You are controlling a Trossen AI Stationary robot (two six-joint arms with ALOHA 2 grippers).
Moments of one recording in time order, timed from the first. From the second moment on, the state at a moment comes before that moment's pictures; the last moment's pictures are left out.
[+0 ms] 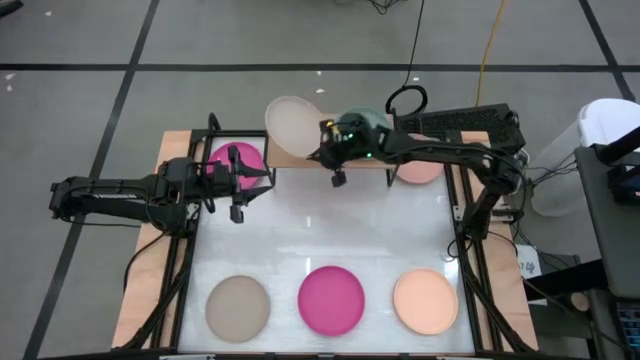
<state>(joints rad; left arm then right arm) 0.06 0.75 0.63 0.17 -0.03 0.15 -0.36 1.72 1.36 -0.11 -0.23 -0.79</state>
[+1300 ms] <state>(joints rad) 0.06 0.75 0.63 0.12 -0.03 0.13 -0.51 1.38 1.20 -0.74 0.05 -0.72</state>
